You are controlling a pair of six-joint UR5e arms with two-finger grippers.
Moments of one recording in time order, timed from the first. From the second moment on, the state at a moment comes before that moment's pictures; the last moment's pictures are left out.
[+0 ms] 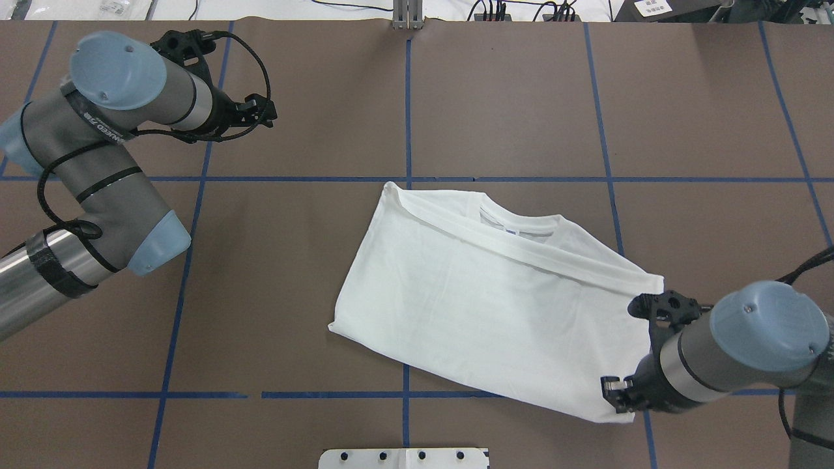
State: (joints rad) left arm -0.82 -2.08 -1.60 -1.96 -1.82 -1.29; right arm 0.29 -1.71 2.25 -1.37 2.03 1.44
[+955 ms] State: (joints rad) left arm -0.79 -2.09 -1.66 -1.95 -1.87 -1.32; right arm 0.25 -1.61 2.30 -1.36 2.03 1.58
